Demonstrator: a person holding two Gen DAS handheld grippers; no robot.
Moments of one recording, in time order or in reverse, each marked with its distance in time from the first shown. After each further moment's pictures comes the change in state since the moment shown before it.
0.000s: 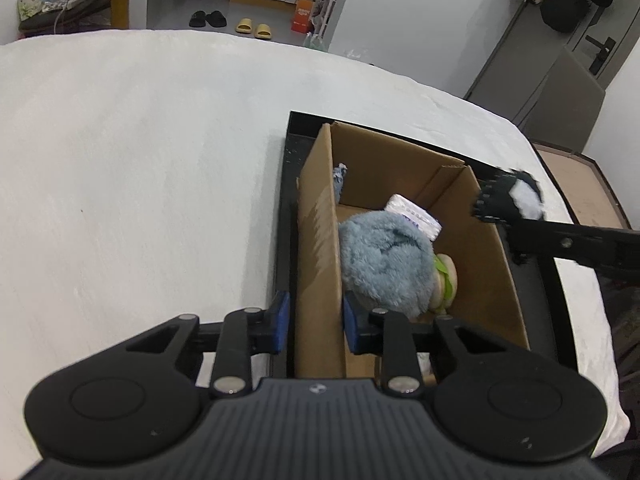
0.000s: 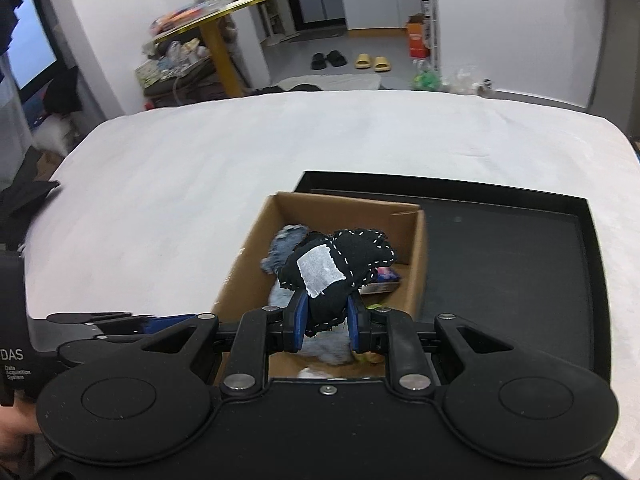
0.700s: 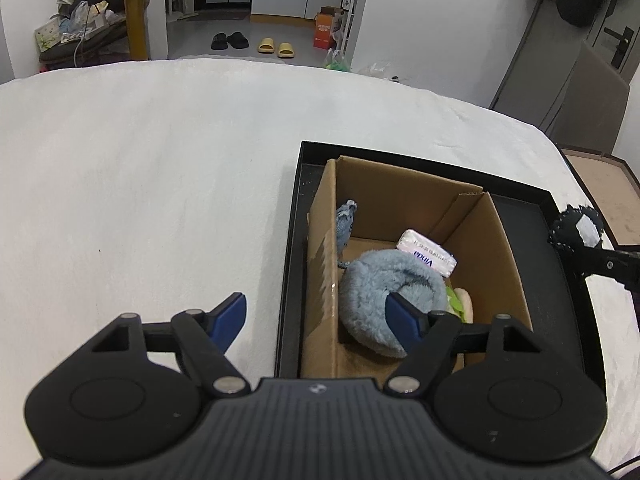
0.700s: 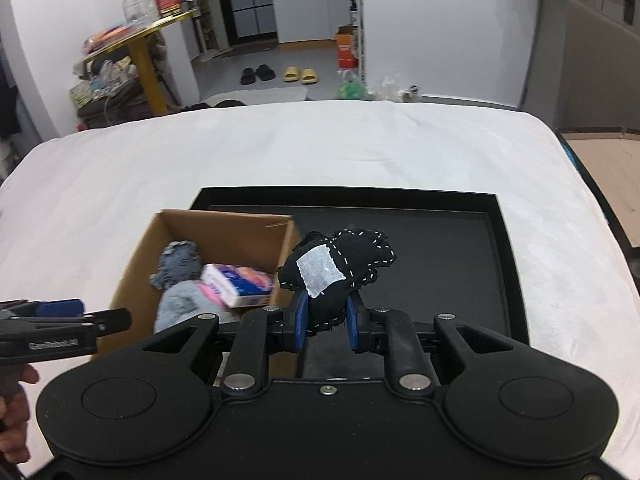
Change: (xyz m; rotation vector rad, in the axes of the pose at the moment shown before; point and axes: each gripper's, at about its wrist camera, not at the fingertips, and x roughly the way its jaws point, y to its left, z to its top) left arm 0.012 -0.025 0.022 0.035 -0.050 0.134; right arm -0.001 -0.061 -0.007 0.065 -0.047 -0.193
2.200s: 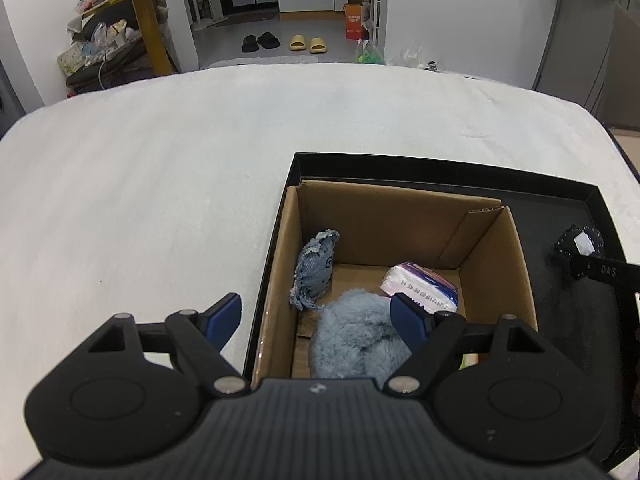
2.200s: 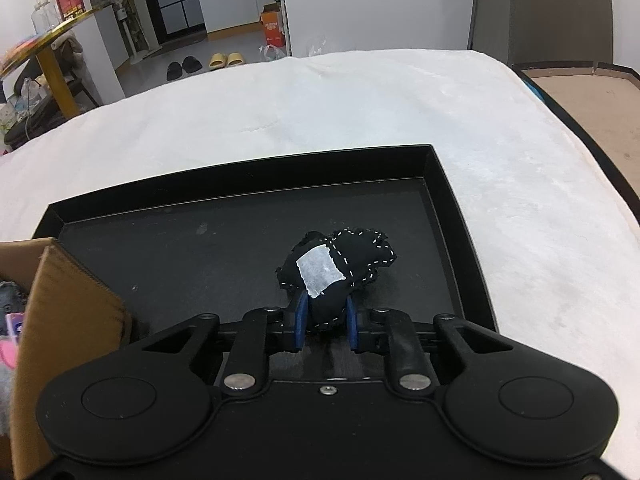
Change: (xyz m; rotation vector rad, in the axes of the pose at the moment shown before) left arm 0.032 -0.066 0.027 0.039 0.027 0.204; right arm 0.113 -0.098 -0.007 0.151 0.041 -0.123
